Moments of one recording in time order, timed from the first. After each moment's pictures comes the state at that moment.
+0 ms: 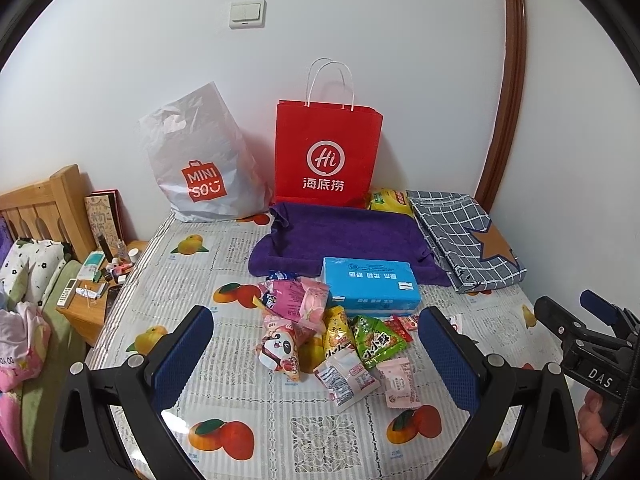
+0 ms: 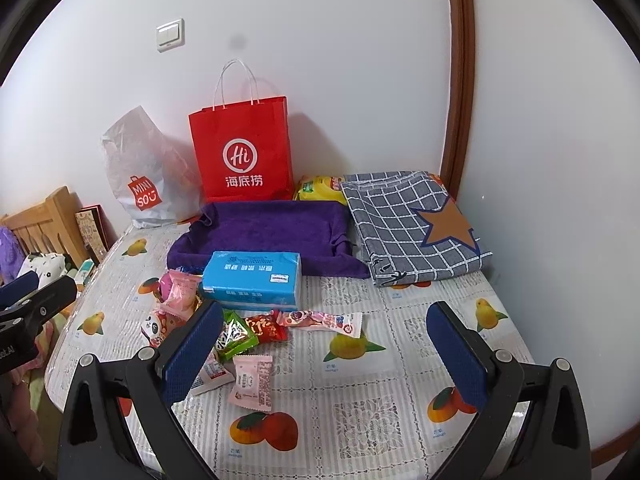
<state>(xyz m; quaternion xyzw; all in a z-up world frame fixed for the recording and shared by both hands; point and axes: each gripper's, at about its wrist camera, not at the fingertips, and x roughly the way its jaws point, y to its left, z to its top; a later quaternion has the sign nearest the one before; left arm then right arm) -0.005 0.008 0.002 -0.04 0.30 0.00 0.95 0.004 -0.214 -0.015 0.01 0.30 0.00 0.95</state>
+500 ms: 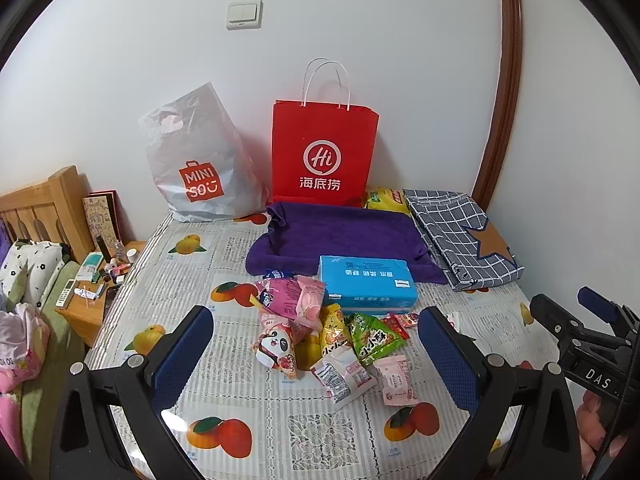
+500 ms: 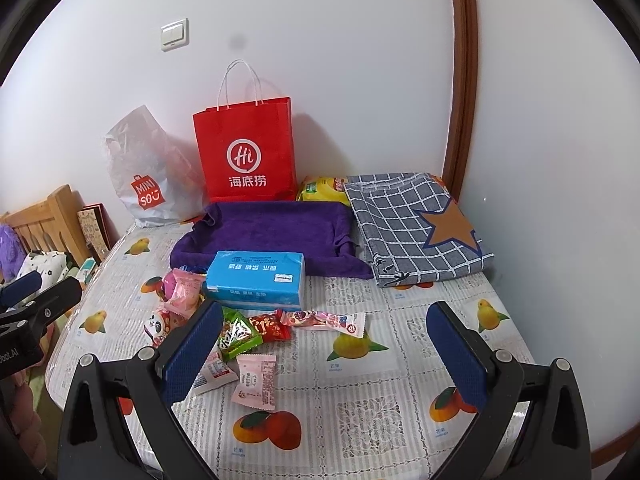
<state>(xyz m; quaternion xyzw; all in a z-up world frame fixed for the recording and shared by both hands) -0.010 0.005 0.003 -0.04 0.30 -0.01 0.95 0.002 -0.211 -0.015 0.01 0.30 0.00 0.95</state>
